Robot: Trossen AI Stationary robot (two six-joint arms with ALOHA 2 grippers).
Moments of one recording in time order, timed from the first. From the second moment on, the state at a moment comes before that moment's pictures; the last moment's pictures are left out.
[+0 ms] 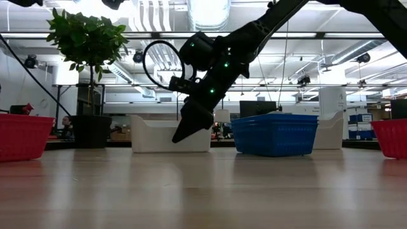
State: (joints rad) left arm -0.07 0.78 0.60 0.36 -0.19 0.27; right arm -0.17 2.14 1.45 -0.14 0.04 -0.35
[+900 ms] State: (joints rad) left arm -0.07 0.72 0.56 0.36 -0.19 0.27; right arm -0.16 2.01 1.45 -0.26 0.05 -0.43
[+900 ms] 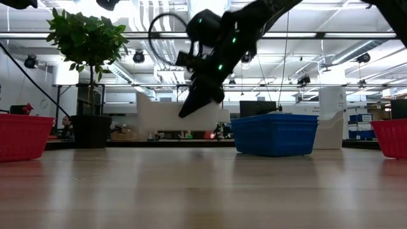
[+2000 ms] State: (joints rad) left arm -0.07 0.72 0.56 0.36 -0.19 0.27; right arm -0.44 1.14 0.89 -0.56 0.05 -0.53
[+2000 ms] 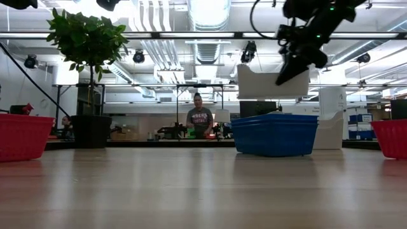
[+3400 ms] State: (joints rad) left arm -0.07 0.72 0.56 0.36 -0.19 0.27; right arm -0.81 1.00 0.78 -0.76 -0.16 -0.72
